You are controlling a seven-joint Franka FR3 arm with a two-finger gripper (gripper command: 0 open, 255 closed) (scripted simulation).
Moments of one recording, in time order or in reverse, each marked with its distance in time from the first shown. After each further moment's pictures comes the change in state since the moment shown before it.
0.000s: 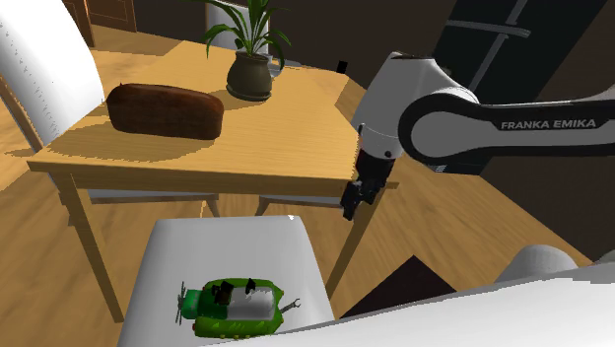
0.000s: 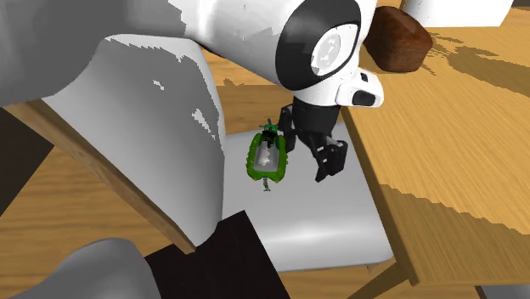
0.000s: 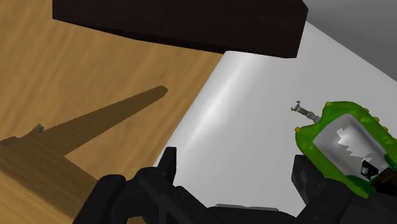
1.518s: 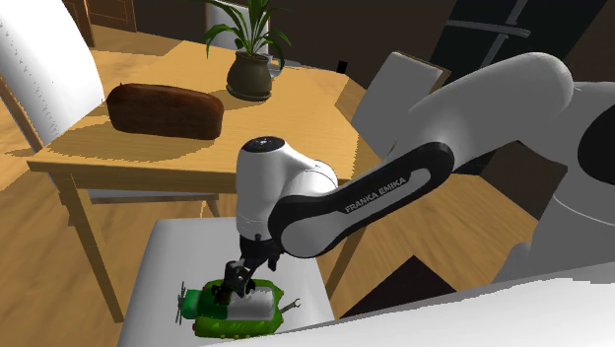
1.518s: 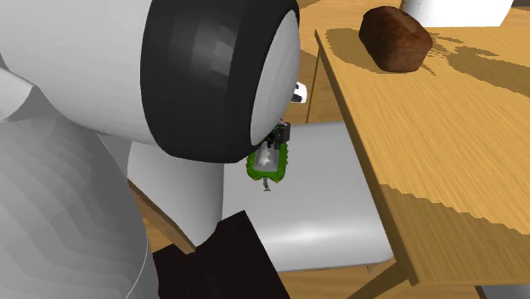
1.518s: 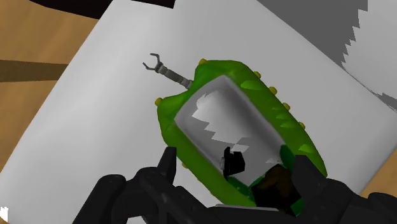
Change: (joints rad) arm 0.149 0.752 0.239 0.336 -0.142 0.349 0.411
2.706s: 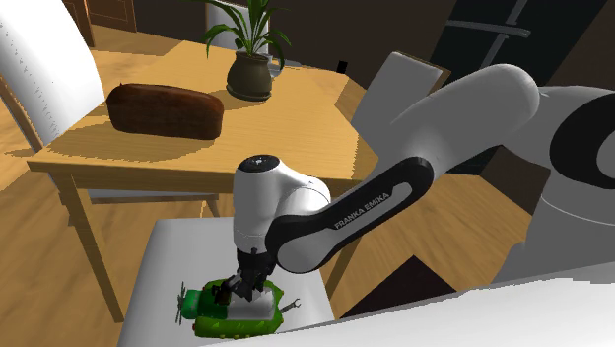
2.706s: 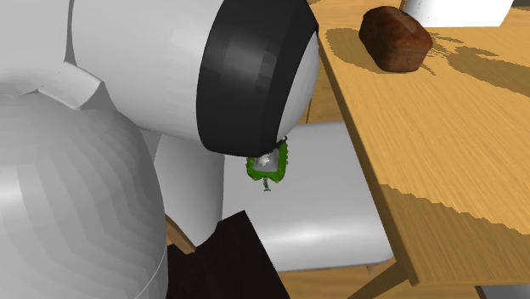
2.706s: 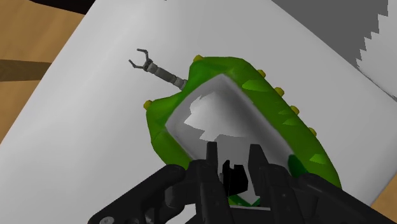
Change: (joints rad) arm 0.017 0.075 -0.016 -0.007 -0.043 0.076 0.029
